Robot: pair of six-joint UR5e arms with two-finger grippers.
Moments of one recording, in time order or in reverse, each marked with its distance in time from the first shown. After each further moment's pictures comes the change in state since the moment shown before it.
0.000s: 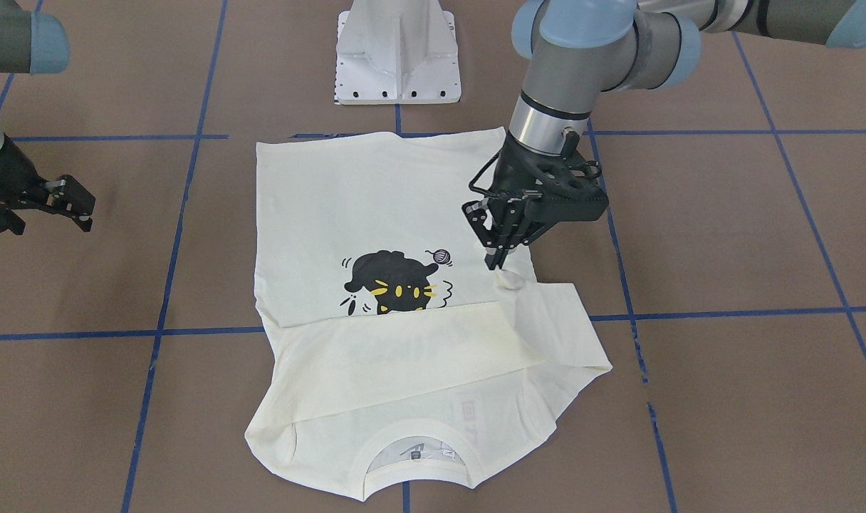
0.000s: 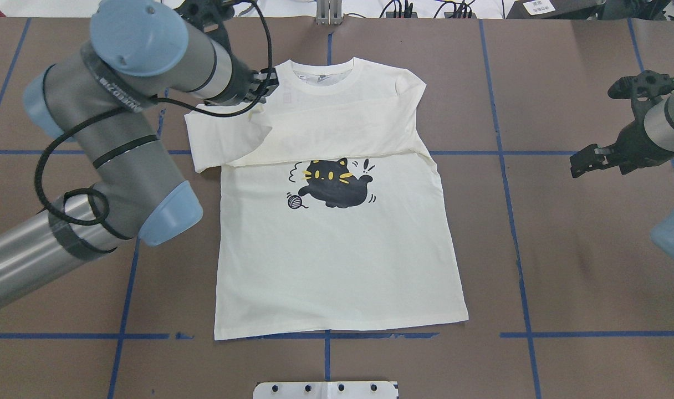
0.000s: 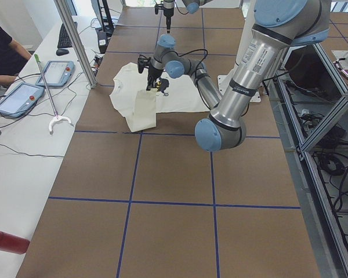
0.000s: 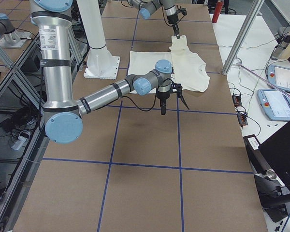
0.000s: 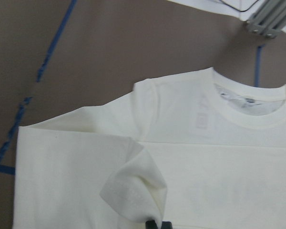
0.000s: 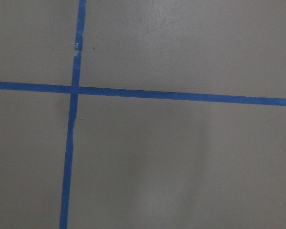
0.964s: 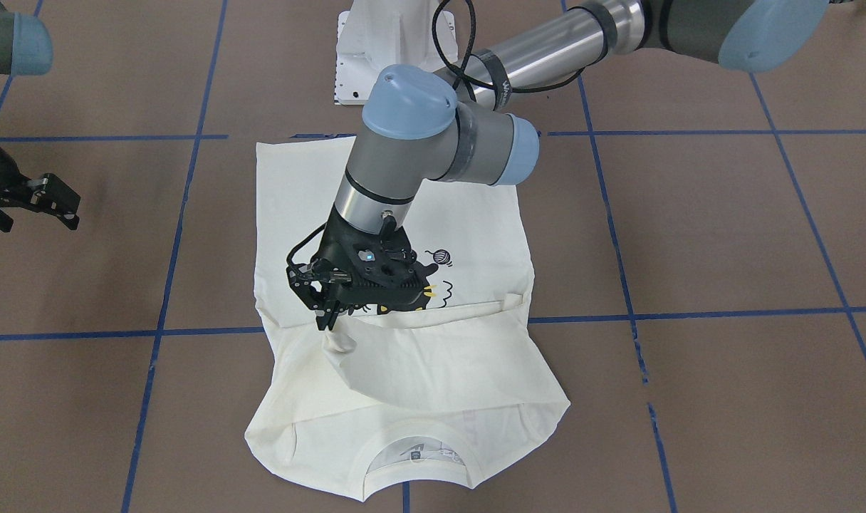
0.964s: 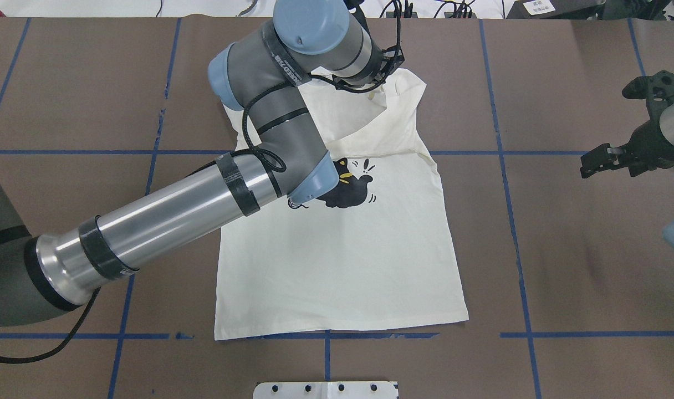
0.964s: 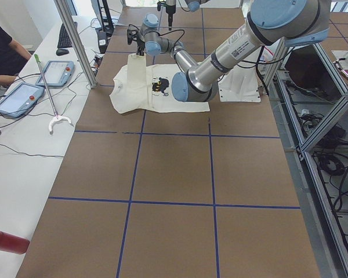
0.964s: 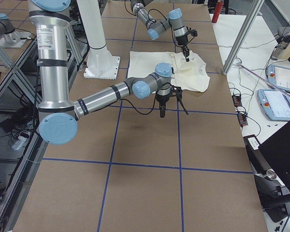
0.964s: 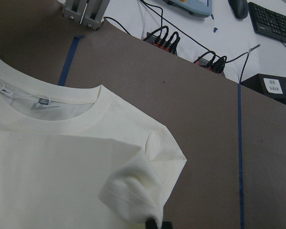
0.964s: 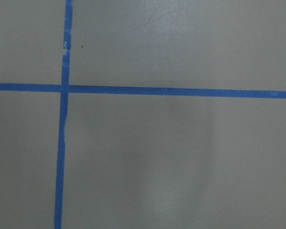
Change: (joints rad) left arm 0.110 -0.400 0.637 -0.361 0.063 -0.178; right arm 0.022 -0.015 -0.007 0.014 0.030 0.005
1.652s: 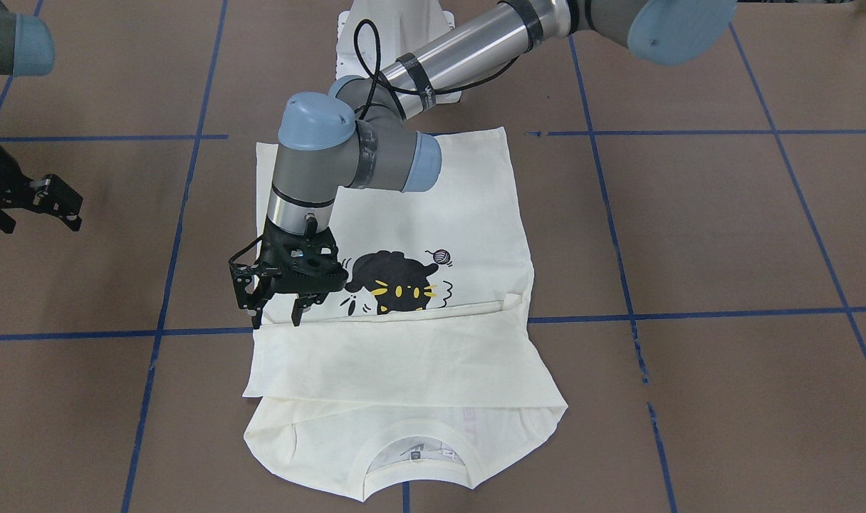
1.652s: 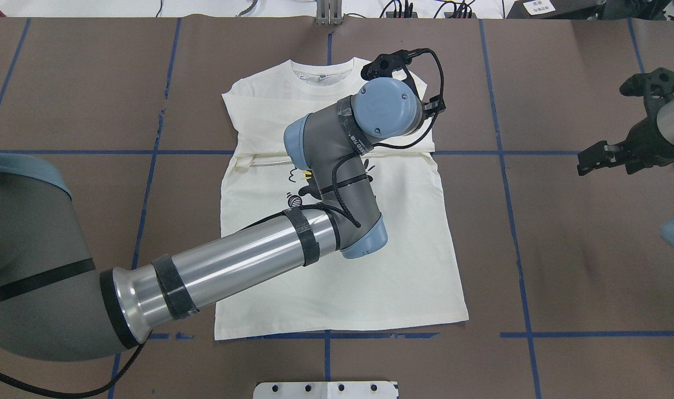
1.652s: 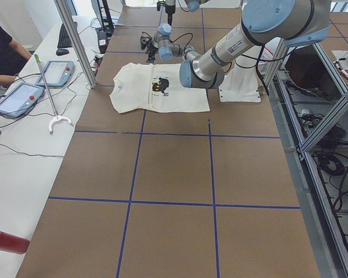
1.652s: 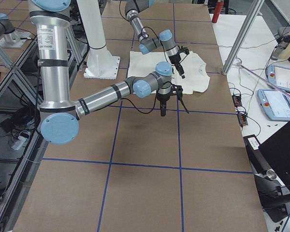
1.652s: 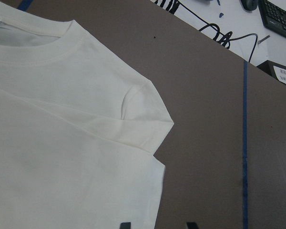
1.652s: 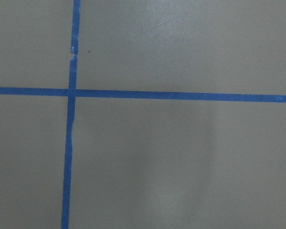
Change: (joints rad) left arm 0.114 -0.092 0.234 -0.130 0.191 0.002; right arm -0.001 0.010 0.004 0.001 -0.001 0.008
